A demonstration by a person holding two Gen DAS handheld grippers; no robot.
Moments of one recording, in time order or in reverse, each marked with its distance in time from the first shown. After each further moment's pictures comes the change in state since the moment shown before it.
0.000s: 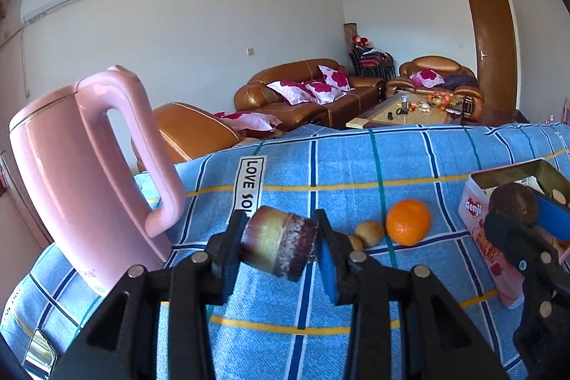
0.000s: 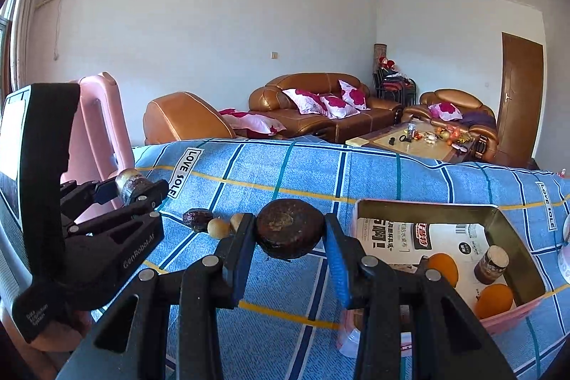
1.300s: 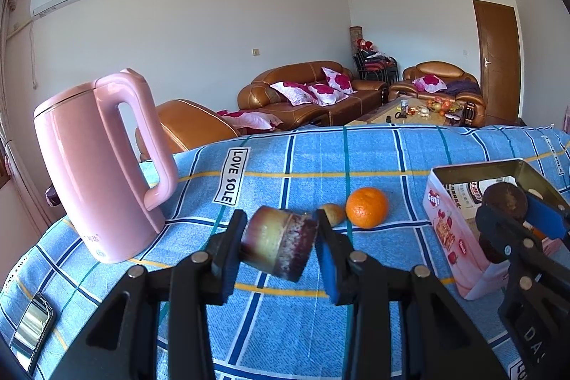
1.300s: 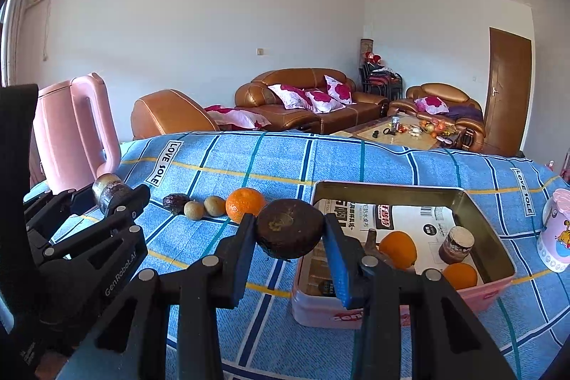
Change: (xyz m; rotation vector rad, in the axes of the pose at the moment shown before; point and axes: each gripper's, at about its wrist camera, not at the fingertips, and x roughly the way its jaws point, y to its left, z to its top) left arm -0.040 -0.029 -0.017 -0.048 0.007 0.009; right arm -0.025 -0.032 -0.014 0.021 0.021 -0.055
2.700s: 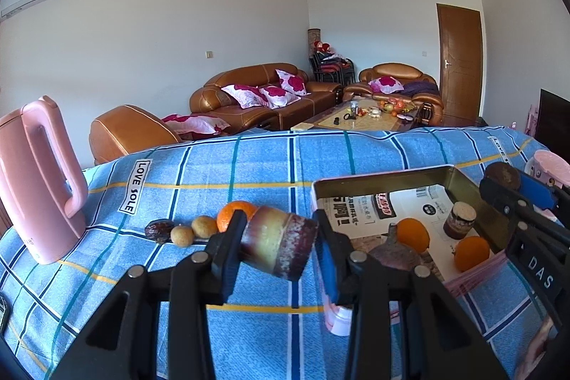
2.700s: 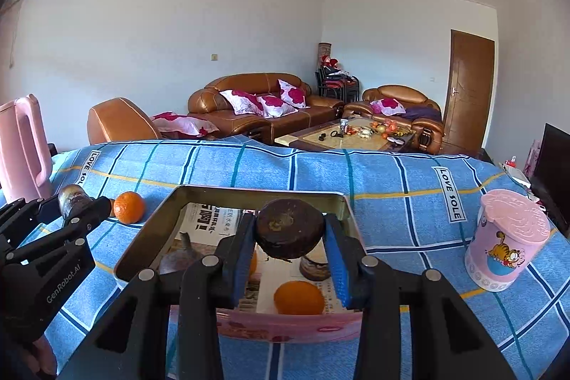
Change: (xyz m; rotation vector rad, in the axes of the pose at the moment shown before) left arm -0.009 -0.100 0.011 0.020 -0.005 -0.184; right arm -0.014 -0.126 -0.001 0.028 -0.026 -0.182
